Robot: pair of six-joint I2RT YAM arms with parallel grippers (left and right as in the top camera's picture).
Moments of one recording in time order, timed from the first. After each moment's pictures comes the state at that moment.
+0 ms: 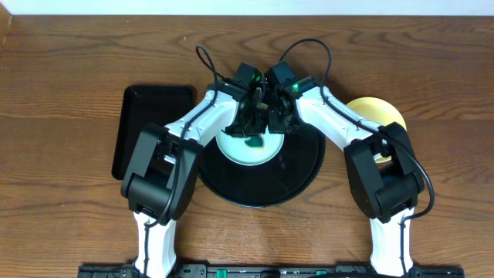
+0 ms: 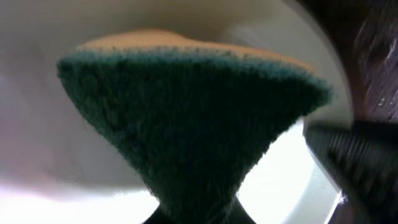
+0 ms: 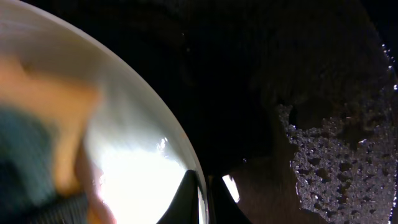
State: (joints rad) left arm -0.44 2.08 1.44 -0.70 0.28 -0.38; right arm 0.51 2.16 1.57 -0.81 -0.04 0.47
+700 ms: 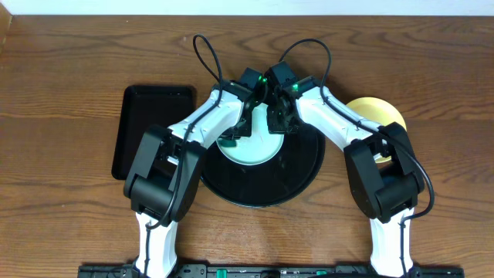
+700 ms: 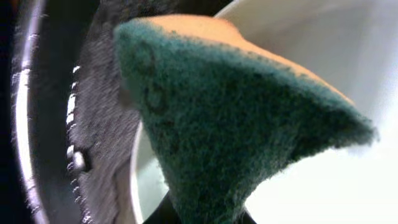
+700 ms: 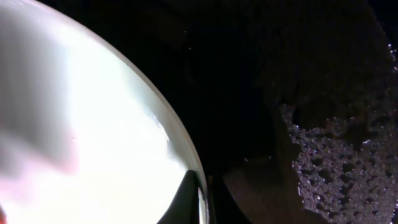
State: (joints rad) left arm -0.47 2.09 1.47 -0.92 -0.23 -0.46; right arm 0.51 2.16 1.56 -0.81 -0.04 0.47
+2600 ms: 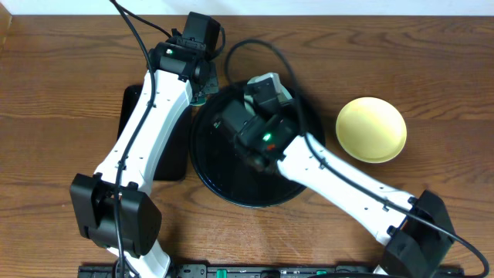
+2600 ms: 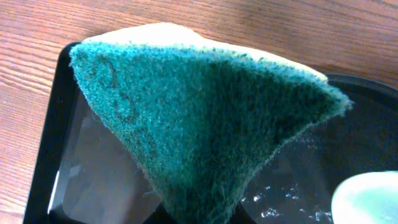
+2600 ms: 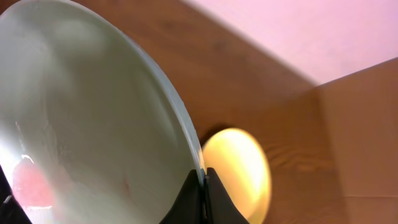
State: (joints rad) left arm -0.29 1.82 1.71 -1.09 -0.27 -0.43; right arm 0.90 1.79 1.53 -0.96 1.02 0.41
